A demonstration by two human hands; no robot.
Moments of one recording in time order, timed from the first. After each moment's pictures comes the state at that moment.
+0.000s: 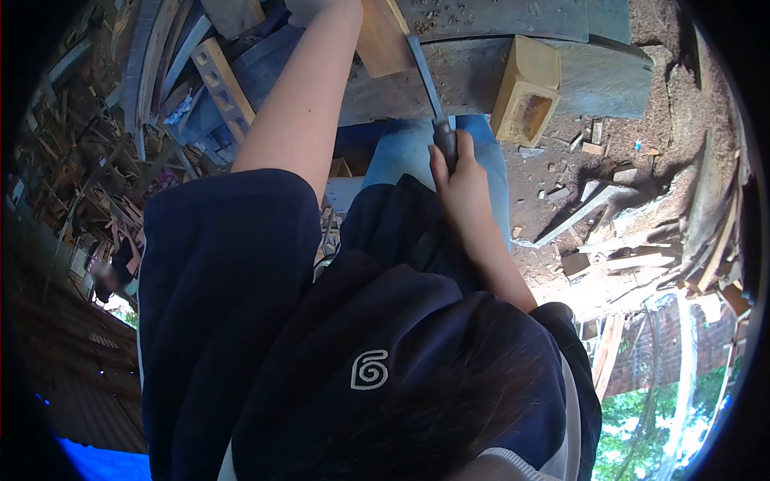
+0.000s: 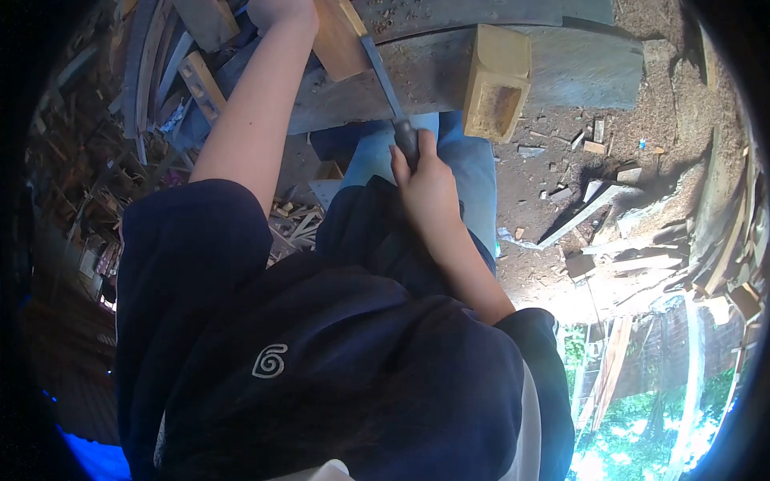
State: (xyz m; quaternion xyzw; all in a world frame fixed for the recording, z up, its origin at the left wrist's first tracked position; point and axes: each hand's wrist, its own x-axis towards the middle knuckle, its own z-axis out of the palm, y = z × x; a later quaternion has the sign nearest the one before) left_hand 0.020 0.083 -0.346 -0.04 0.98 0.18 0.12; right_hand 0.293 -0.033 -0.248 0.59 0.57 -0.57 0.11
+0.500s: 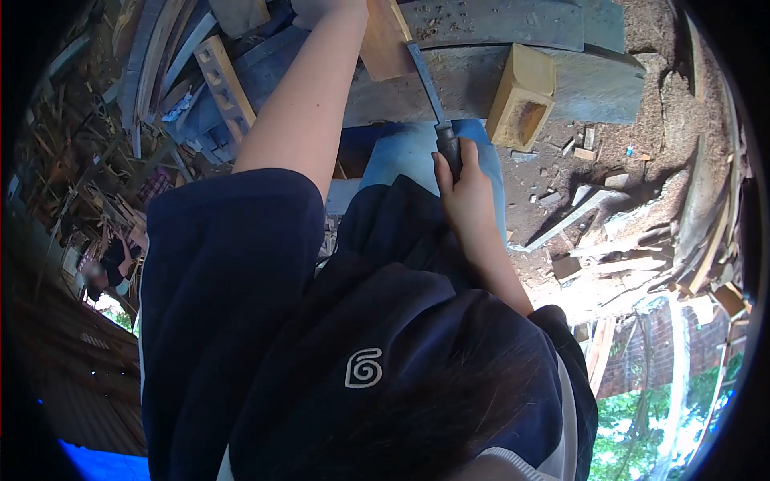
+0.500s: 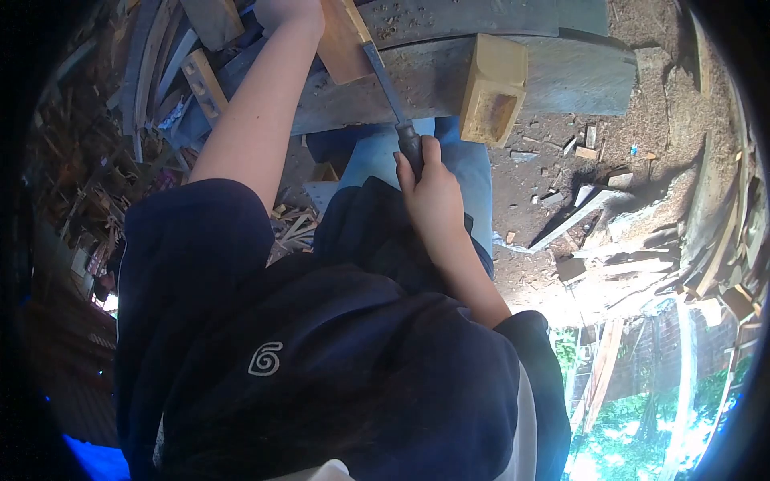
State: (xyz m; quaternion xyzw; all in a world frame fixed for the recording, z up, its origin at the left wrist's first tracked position) left_hand 0.019 0.085 -0.344 -0.04 0.98 0.15 0.12; right_hand 0.299 -0.025 -0.232 0.58 0.59 -0.56 0.11
